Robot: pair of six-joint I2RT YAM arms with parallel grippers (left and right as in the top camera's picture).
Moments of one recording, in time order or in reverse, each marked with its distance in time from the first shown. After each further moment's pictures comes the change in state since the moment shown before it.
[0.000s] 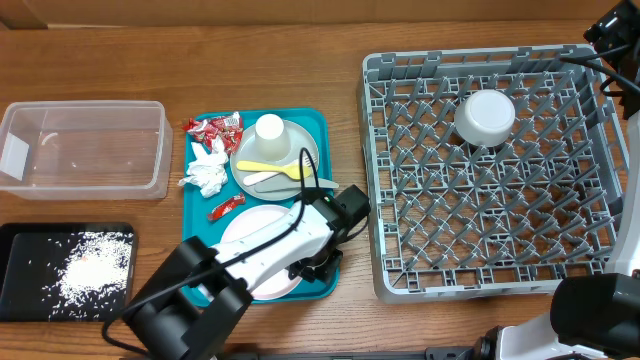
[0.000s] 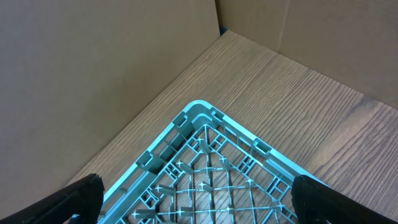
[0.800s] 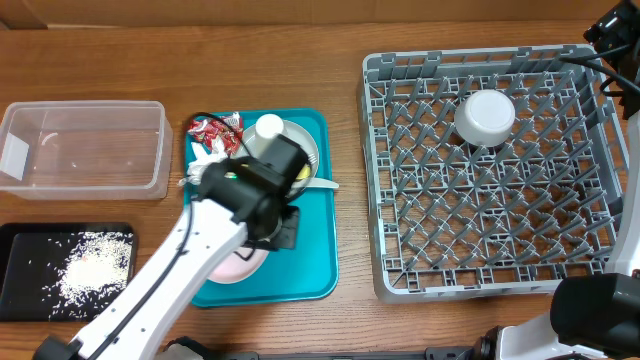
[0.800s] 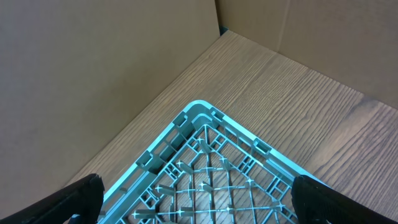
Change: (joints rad) left arm 0.281 -0.373 0.180 -0.281 0.015 -0.071; right arm 0.000 0.000 0.000 0.000 0.000 0.000
